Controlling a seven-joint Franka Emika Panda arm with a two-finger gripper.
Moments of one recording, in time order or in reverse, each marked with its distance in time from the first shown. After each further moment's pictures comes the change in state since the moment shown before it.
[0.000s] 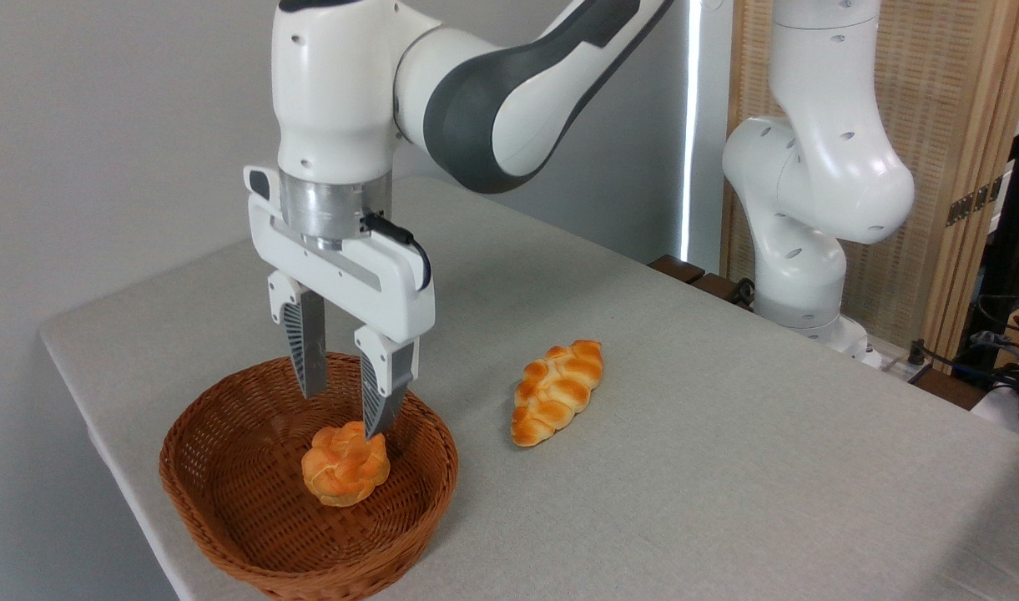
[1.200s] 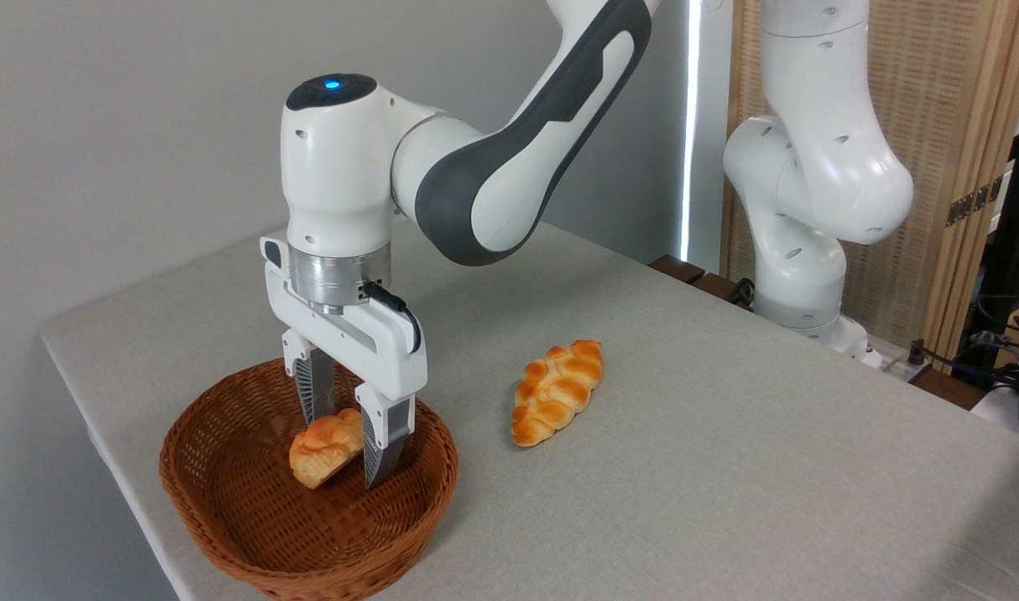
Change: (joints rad) arm -0.021 0.074 -0.027 -0.095 0.046 0.180 0.001
